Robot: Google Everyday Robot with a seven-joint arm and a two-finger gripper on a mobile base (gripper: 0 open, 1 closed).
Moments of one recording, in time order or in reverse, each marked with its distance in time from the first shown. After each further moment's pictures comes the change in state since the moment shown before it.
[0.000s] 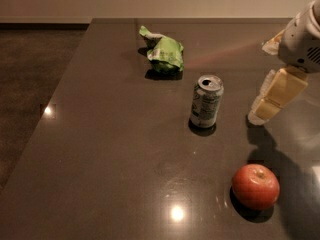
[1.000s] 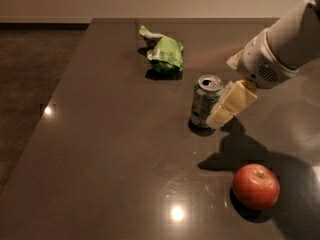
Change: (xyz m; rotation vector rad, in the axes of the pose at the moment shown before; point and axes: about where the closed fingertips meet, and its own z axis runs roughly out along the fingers) arm -0.045 0.009 0.062 -0.069 -0.168 0.052
